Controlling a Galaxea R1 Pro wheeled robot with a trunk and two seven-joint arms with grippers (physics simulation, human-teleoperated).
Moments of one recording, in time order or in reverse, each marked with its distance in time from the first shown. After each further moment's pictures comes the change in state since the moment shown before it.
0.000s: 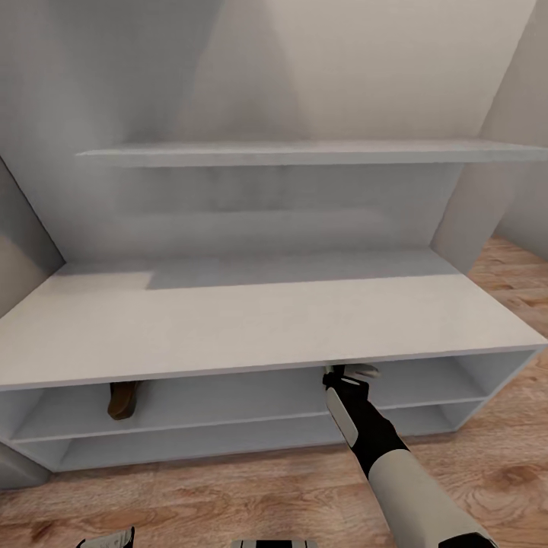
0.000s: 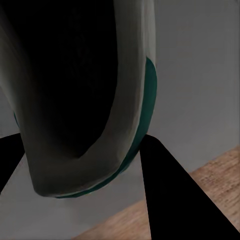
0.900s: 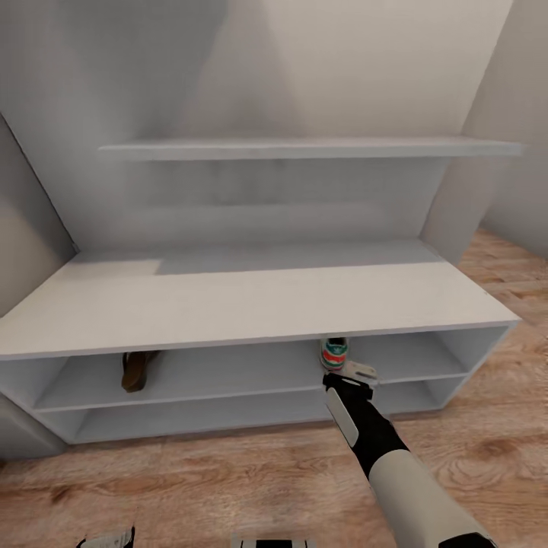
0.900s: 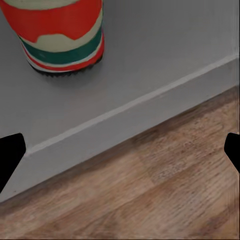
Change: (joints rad) left arm 0.000 0.000 -0.002 0.000 -0.002 -0.002 0.000; right arm 0.001 -0.002 -0.001 0.003 -0.017 -0.002 -0.001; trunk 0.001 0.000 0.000
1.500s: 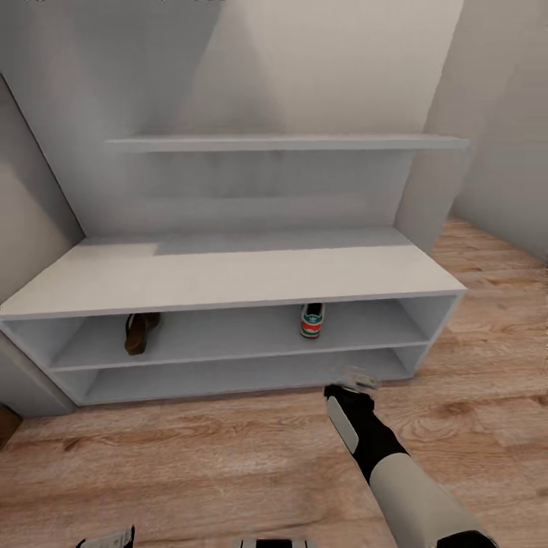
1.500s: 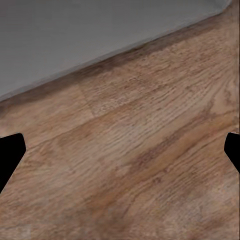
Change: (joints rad) left arm 0.000 0.000 0.001 0.000 0.000 0.000 0.000; right arm 0.002 -0.005 -0.004 0.081 -0.001 -0.007 0.006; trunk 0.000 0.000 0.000
